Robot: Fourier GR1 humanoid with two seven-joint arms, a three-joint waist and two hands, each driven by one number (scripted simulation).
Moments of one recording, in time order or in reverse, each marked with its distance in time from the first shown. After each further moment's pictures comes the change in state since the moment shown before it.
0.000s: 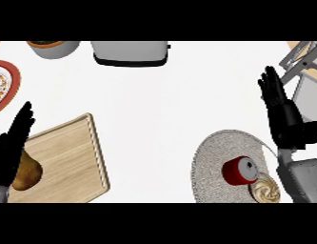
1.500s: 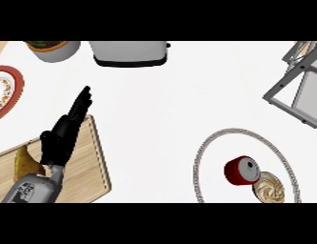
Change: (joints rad) left arm -0.197 -0.223 -0.122 0.110 -0.026 -0.087 -0.145; right arm 0.952 0.174 -0.252 -0.450 0.086 -0.471 -0.107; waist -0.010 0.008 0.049
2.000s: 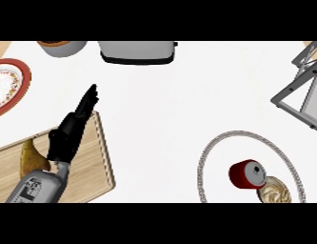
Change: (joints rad) left arm -0.032 -0.023 -0.007 0.036 -0.018 -0.028 -0.024; right arm 0.179 -0.304 0.101 -0.290 0.241 0.049 0.547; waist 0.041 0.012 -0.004
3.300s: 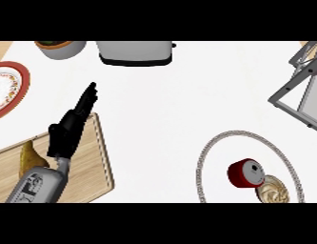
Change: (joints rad) left arm -0.015 -0.036 0.056 0.040 -0.024 -0.044 0.000; right arm -0.471 -0.067 0.289 -0.137 0.619 0.333 0.903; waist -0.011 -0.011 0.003
